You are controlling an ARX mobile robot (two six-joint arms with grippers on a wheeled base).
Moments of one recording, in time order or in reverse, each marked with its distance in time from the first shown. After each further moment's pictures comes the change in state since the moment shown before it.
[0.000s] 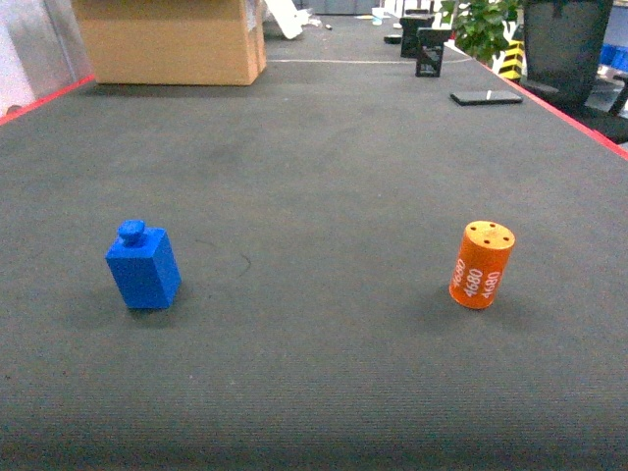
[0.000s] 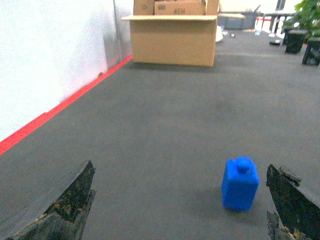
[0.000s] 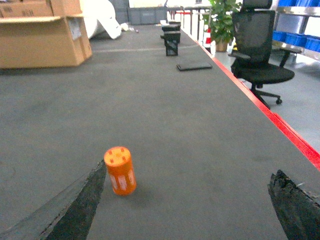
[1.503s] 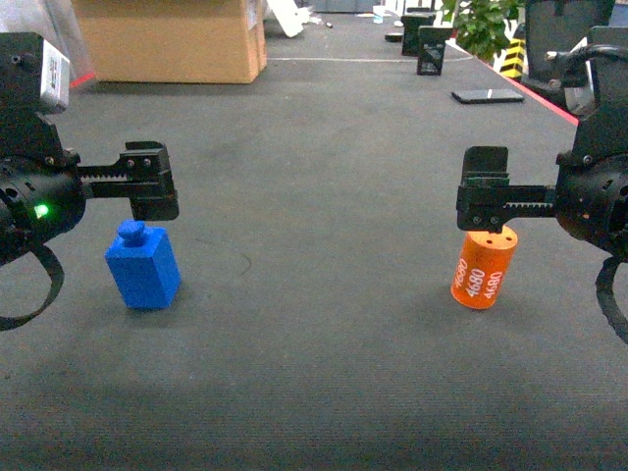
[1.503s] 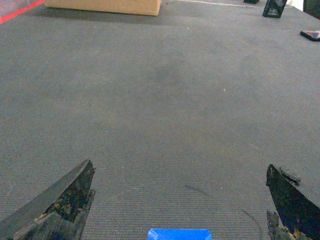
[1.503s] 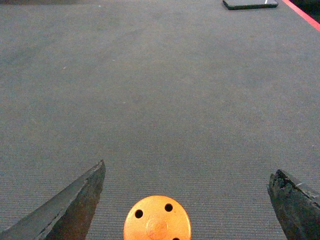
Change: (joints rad) left arm -0.064 1.264 0.642 0.449 0.143 -0.100; right arm 0.018 1.286 0.654 0.408 -0.080 0.024
